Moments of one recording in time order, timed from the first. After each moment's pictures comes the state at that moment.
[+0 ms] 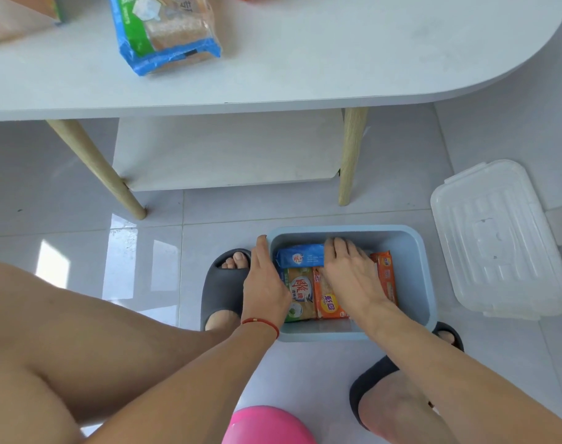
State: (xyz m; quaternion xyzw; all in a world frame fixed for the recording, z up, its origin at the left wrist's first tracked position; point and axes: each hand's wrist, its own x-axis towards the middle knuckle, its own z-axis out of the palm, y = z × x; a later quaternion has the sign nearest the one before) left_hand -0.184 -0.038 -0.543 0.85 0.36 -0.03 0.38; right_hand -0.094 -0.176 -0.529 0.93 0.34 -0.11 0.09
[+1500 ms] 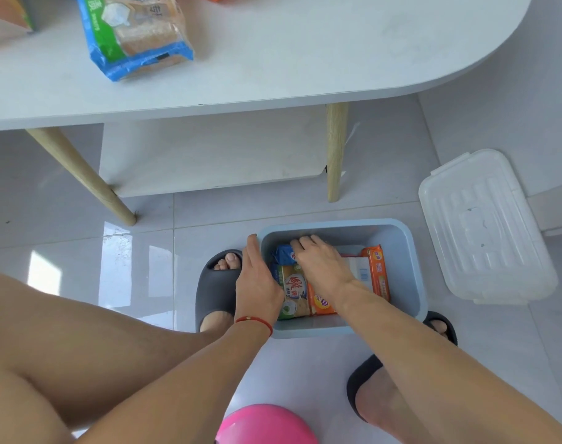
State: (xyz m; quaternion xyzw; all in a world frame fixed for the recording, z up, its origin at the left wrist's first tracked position) left_hand -0.183 -0.040 -0.539 0.85 0.35 -0.03 0.39; right_hand -0.089 -0.145 -0.533 0.90 0.37 -0.21 0.00
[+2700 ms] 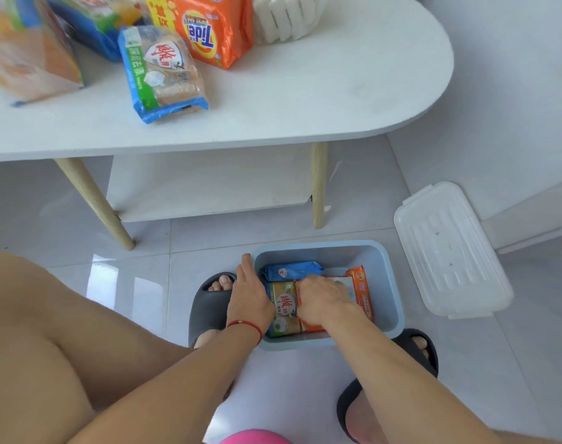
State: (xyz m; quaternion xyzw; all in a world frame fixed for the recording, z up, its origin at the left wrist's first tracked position) left_hand -0.179 -0.035 -0.524 0.88 0.30 -0.10 0.36; right_hand -0.108 -0.155 -0.485 0.90 0.21 -0.38 0.05
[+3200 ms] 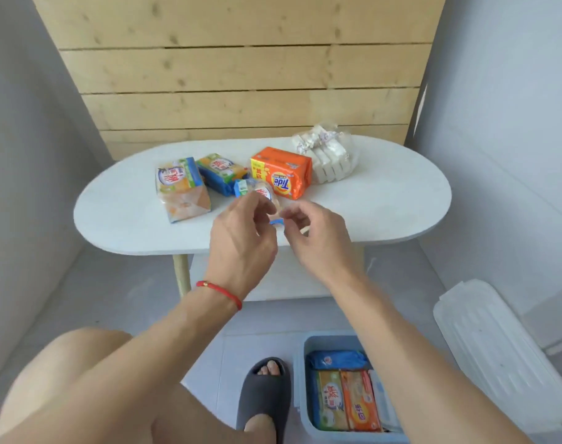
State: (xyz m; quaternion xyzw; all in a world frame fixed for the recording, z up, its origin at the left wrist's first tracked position) left_hand -0.148 0.072 -0.227 0.87 0.14 0.33 0.33; right_hand -0.067 -0.037 -0.259 0.81 0.31 0.05 -0.49
